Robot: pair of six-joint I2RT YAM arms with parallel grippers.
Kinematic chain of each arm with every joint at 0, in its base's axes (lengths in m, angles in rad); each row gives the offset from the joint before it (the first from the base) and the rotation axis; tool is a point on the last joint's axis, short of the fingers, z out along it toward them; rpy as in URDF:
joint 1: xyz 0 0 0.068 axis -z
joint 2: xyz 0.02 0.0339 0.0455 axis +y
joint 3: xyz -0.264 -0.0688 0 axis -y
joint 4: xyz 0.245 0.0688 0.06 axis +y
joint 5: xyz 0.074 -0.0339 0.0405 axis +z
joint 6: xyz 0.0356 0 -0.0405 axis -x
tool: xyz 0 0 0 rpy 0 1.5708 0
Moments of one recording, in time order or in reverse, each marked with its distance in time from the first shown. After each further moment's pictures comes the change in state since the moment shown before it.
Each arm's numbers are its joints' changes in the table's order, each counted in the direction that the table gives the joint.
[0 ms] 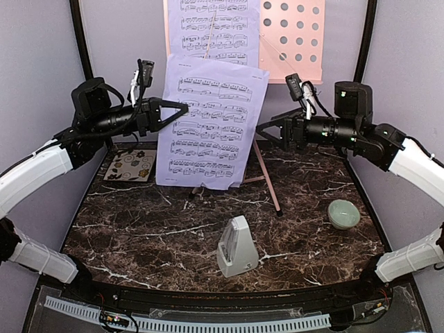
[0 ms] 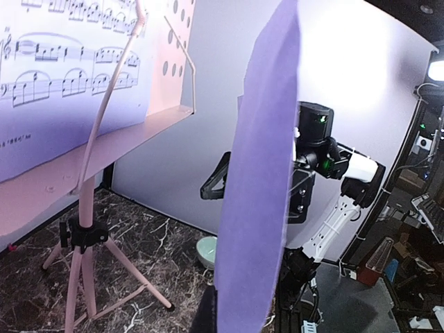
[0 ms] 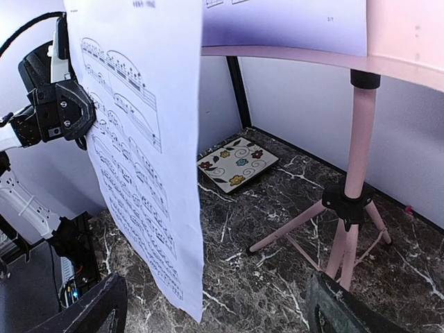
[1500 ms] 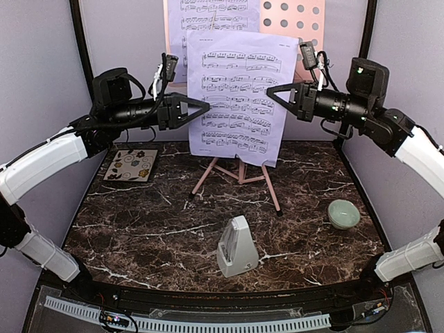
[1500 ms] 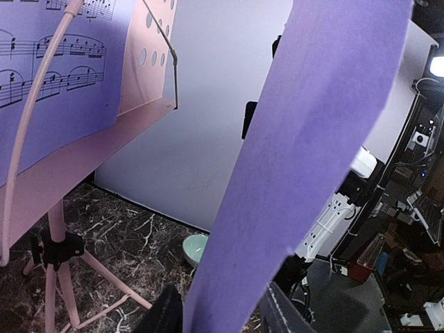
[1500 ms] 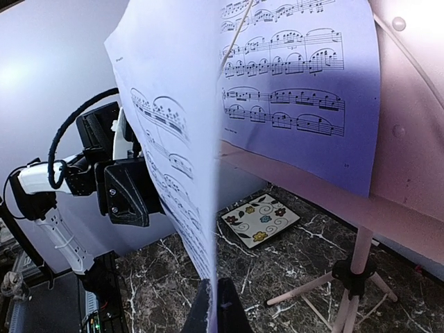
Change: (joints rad) left arm 0.087 0.143 0.174 0.083 0.027 -0.018; right arm 0.040 0.032 0.156 -0.085 0.124 -0.058
